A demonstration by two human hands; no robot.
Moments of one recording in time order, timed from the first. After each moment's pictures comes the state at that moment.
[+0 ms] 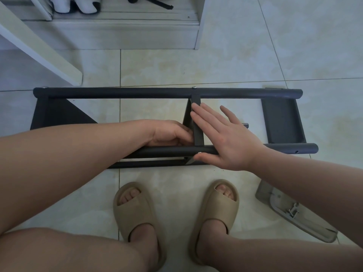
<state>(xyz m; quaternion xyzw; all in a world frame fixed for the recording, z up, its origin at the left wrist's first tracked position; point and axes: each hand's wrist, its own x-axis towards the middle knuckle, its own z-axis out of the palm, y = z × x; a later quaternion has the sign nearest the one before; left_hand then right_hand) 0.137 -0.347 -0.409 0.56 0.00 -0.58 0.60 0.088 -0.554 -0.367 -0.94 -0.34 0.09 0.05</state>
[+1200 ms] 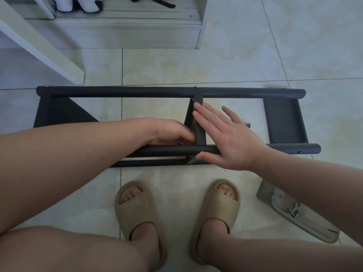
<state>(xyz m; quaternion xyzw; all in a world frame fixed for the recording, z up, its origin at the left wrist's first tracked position) 0.137 -0.348 -0.406 0.59 0.00 -0.59 0.55 0.088 -0.553 -0.365 -0.94 -0.34 0.10 0.05</state>
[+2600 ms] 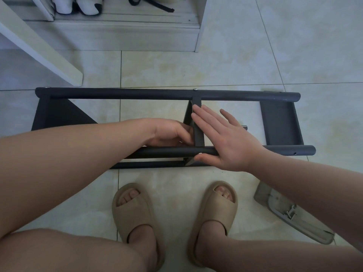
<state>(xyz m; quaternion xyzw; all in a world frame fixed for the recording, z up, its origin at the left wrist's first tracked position) 0.143 -0.347 -0.411 0.56 -0.01 -0.59 0.59 0.090 -0.554 -0.368 -0.94 -0.33 0.10 0.06</state>
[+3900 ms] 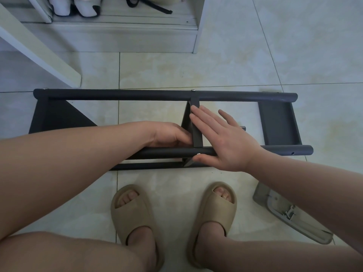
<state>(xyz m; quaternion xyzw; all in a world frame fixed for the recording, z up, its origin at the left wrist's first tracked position) 0.141 -0.348 -0.412 0.62 -0.01 -0.56 0.55 0.090 -0.554 -0.368 -0.94 -0.33 0.09 0.06</state>
